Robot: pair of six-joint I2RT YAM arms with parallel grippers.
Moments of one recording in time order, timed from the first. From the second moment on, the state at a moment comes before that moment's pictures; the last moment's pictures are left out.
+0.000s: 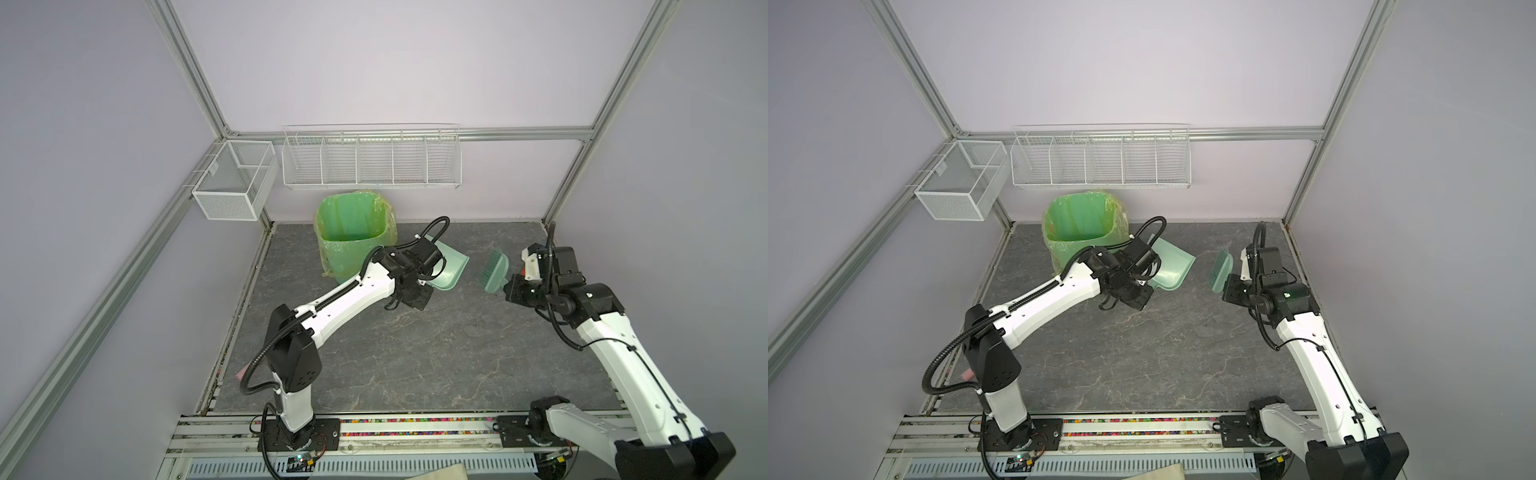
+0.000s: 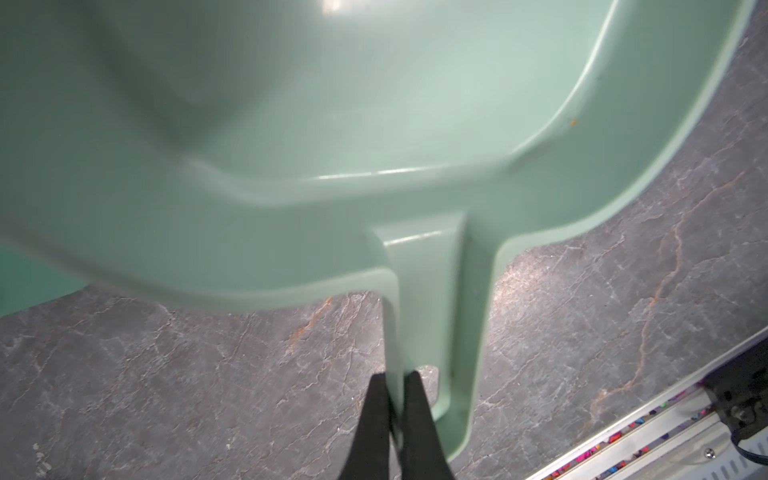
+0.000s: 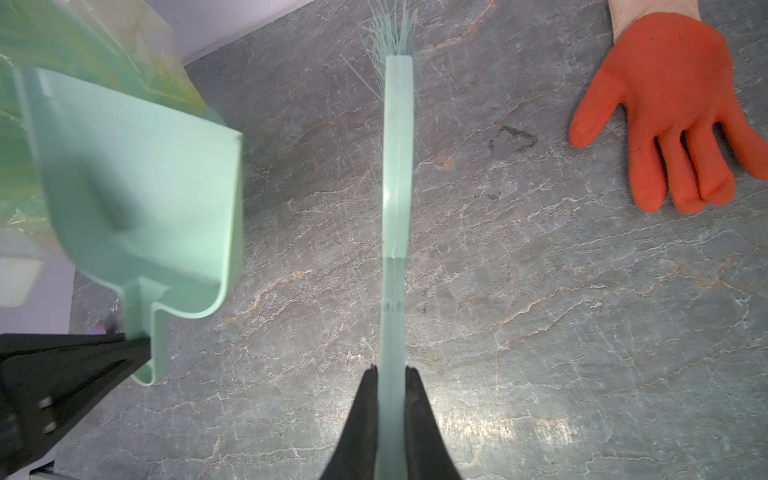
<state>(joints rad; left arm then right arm) -0.90 1.85 1.74 -1.11 -0.05 -0.24 0.22 1.09 1.15 -0.93 -0.11 0.43</state>
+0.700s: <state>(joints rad) -0.90 2.09 1.74 -1.01 0.00 -0.24 0.22 1.11 1.14 -0.79 -0.23 0.45</state>
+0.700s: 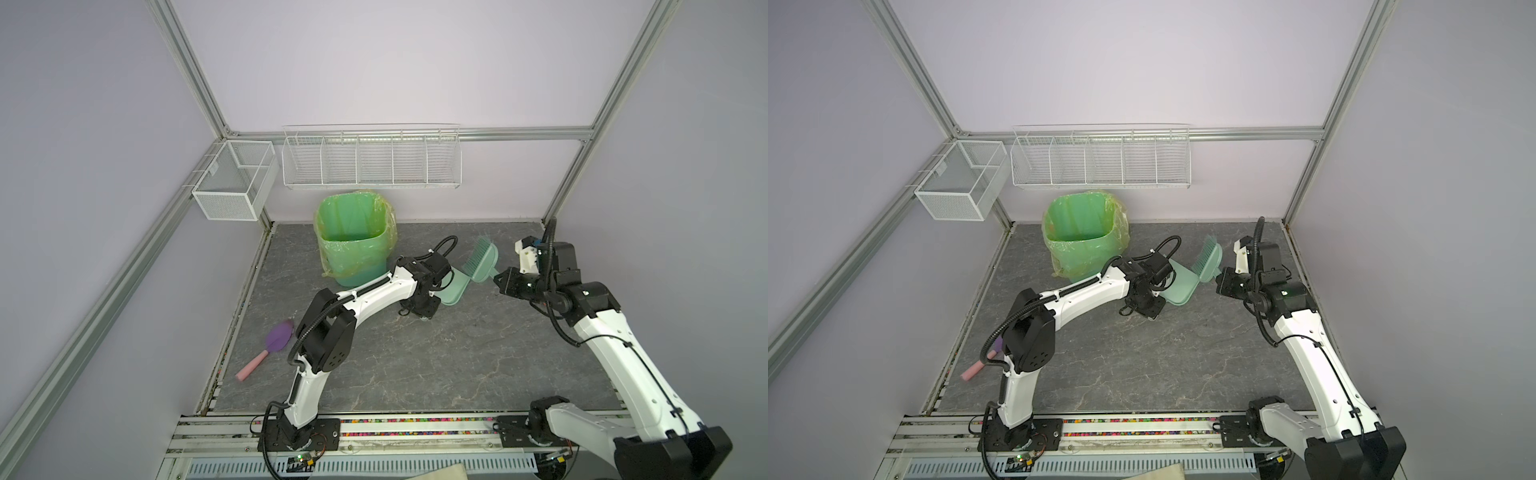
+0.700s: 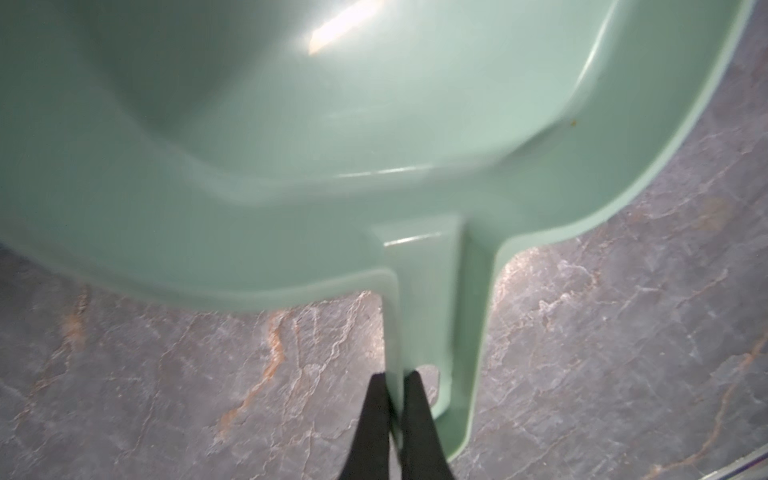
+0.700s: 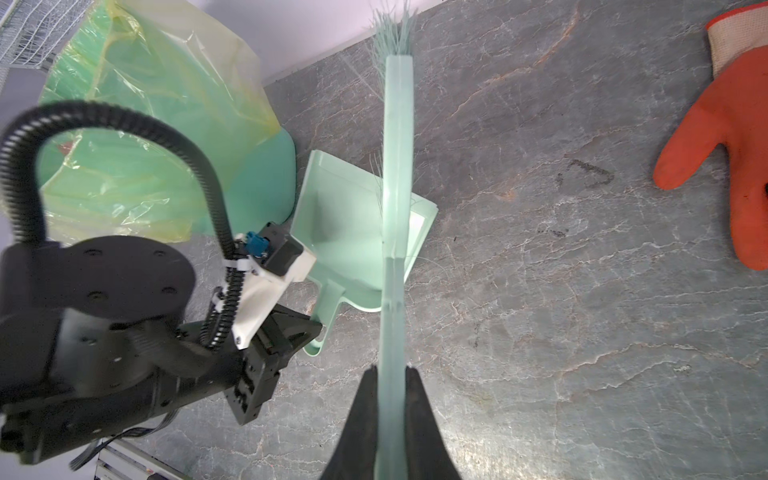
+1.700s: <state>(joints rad) -0.90 2.15 1.75 -0.87 0.03 -0.29 0.28 1.25 0.96 -0.53 -0.35 0.56</state>
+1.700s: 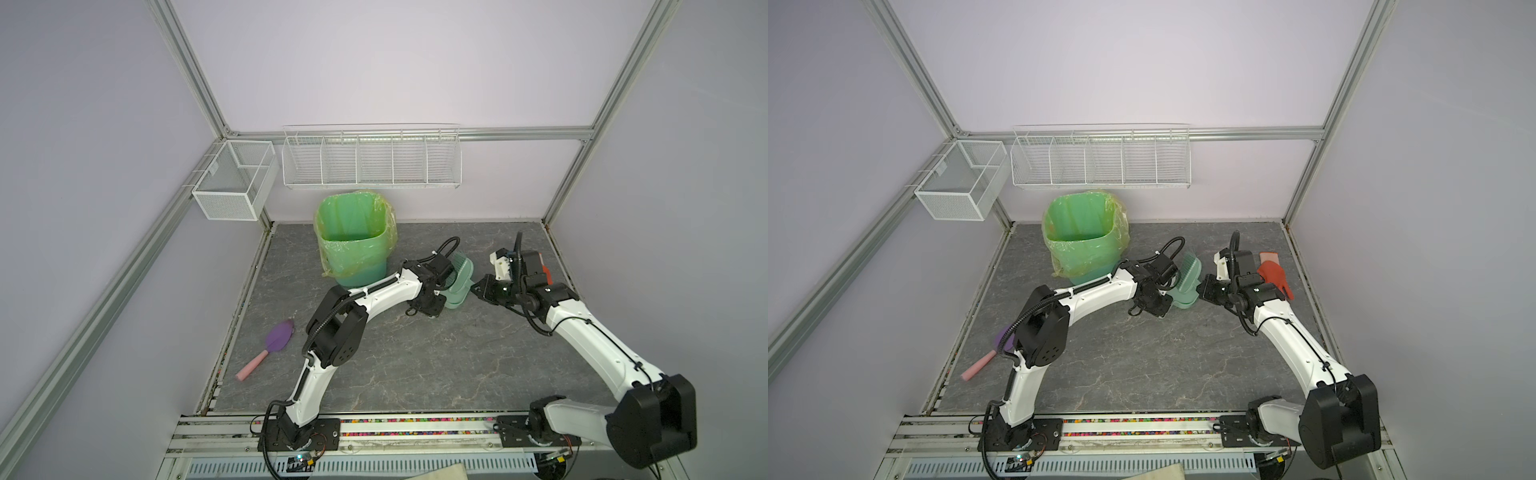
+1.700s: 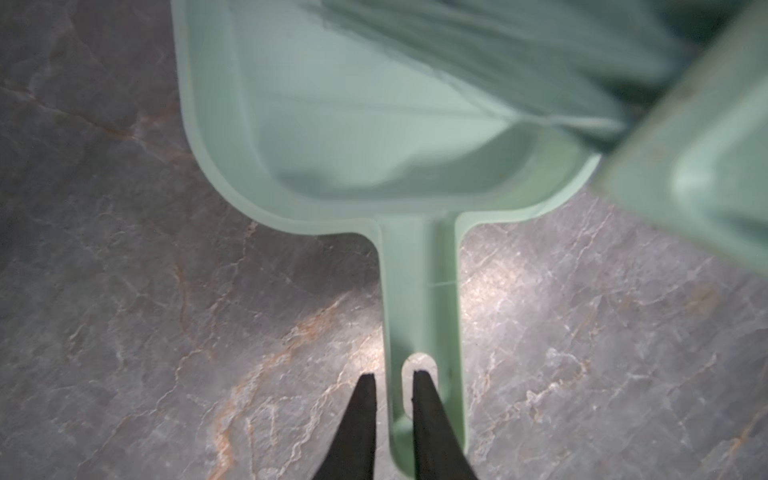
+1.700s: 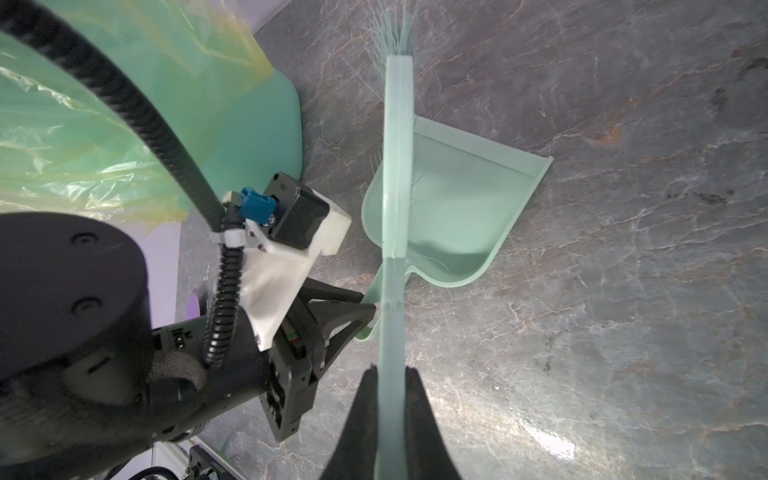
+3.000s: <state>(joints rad) -0.90 1.76 1.40 -0.78 -0.11 -0.34 0.27 1.38 0.86 -0.34 -0.44 0.64</state>
